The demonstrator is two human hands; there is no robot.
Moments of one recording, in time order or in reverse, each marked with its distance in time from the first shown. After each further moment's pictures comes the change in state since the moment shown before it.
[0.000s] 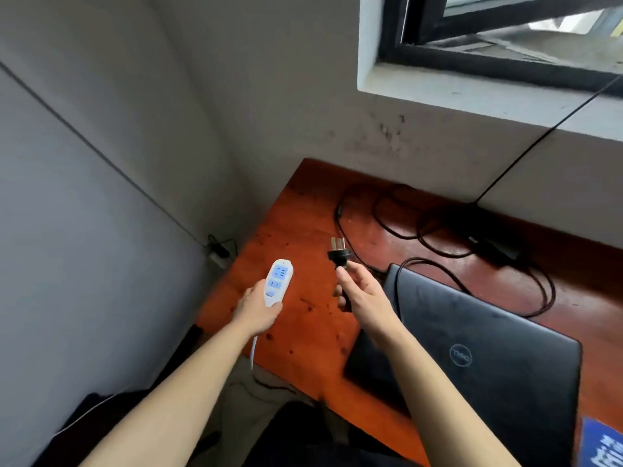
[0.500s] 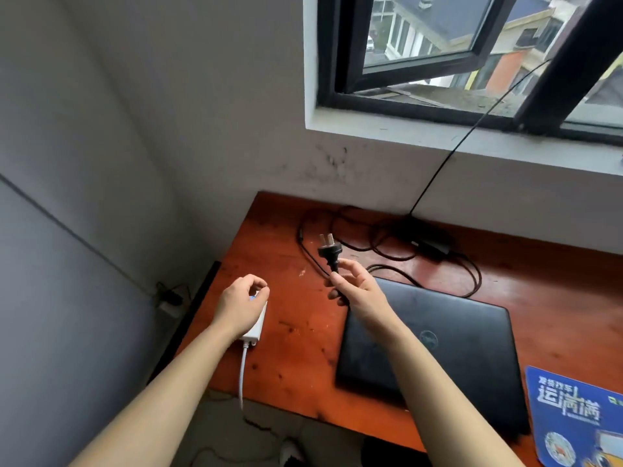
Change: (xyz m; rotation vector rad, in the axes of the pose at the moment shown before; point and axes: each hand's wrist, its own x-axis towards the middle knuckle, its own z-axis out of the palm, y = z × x) left_hand -0.014 0.028 -0.062 -0.219 0.140 0.497; right_hand -0.029 -0.031 0.014 -0.085 0.235 -0.187
